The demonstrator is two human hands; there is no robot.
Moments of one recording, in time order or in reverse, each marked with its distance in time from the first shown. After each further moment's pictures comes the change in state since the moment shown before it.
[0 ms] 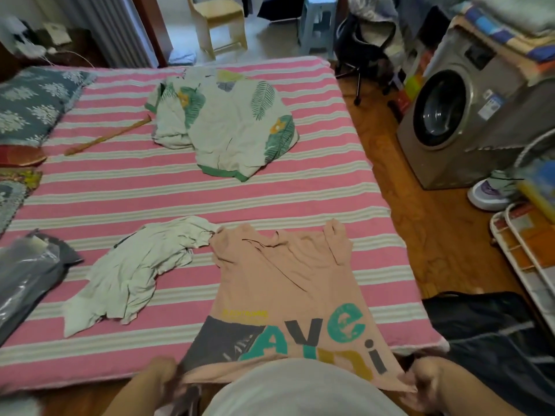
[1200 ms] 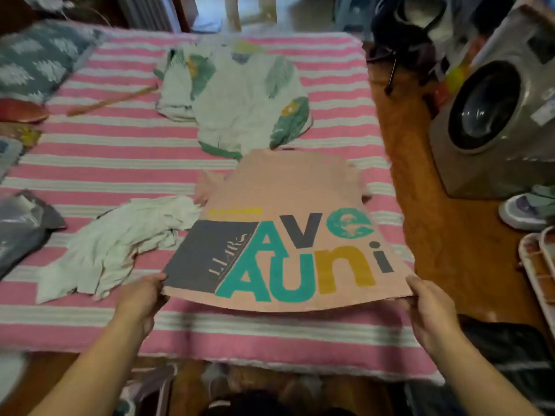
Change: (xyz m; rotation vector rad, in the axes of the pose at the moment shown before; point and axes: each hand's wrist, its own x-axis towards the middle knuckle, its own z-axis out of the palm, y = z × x) left_hand -0.027 0.103 0.083 -0.389 0.092 0.390; right_hand -0.005 -0.167 0.007 0.346 -0.055 -0.801
